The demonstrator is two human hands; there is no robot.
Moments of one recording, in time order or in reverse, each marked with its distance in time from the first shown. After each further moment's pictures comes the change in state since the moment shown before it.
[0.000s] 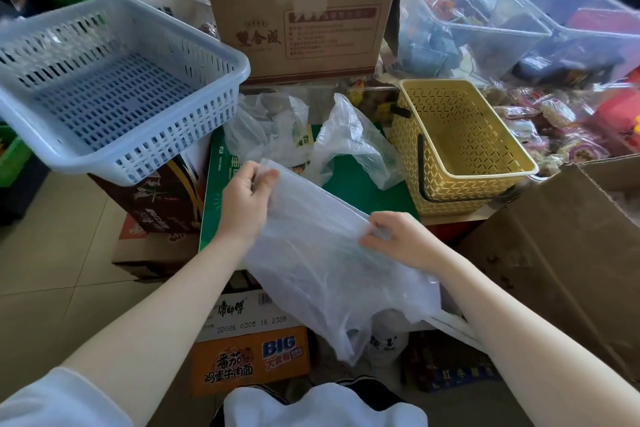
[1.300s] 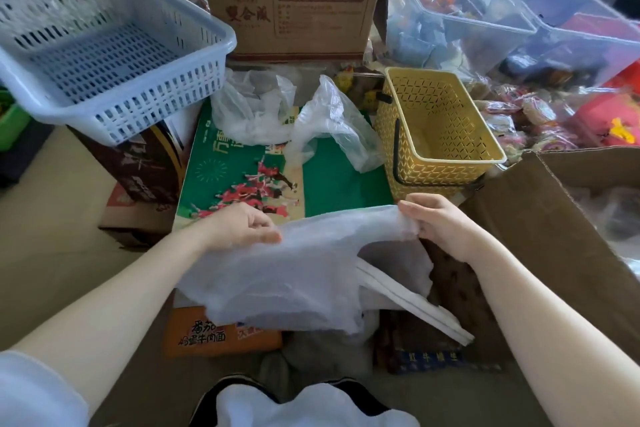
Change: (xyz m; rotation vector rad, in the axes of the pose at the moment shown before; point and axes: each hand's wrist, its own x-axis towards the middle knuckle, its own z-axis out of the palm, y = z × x) left_hand -0.051 -0.012 -0.004 0.384 -0.870 -0.141; right_hand -0.059 0.052 -0.061 0.758 -0.087 0.221
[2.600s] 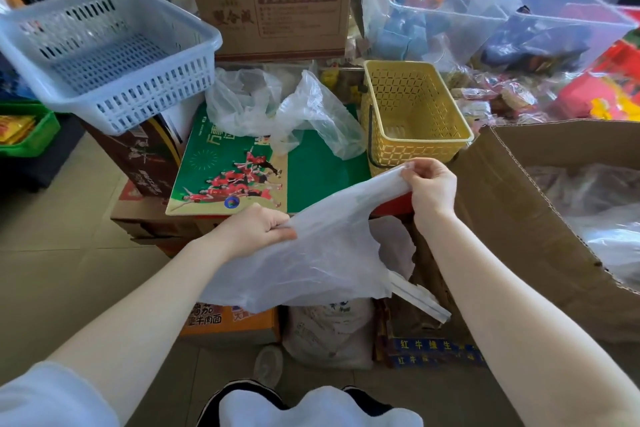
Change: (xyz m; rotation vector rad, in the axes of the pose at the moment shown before) left_hand -0.012 0.056 0.079 0.243 0.180 0.170; right_hand -0.022 0.004 -0.007 0.145 0.816 -0.099
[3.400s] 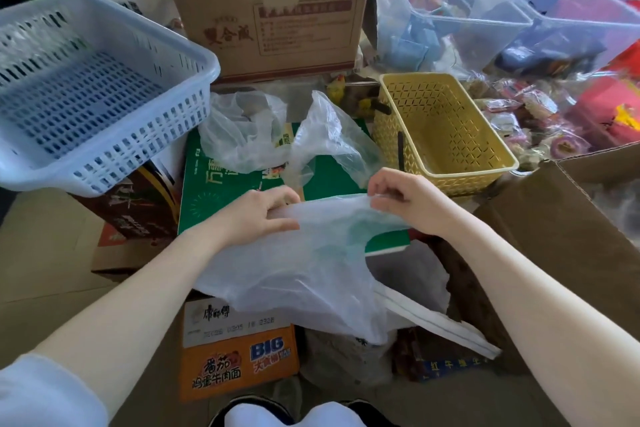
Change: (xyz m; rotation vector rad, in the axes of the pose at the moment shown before) left_hand 0.082 -0.085 -0.101 -0.118 -0.097 0.046; right_hand 0.032 -0.040 0.090 -0.667 -0.745 -0.582
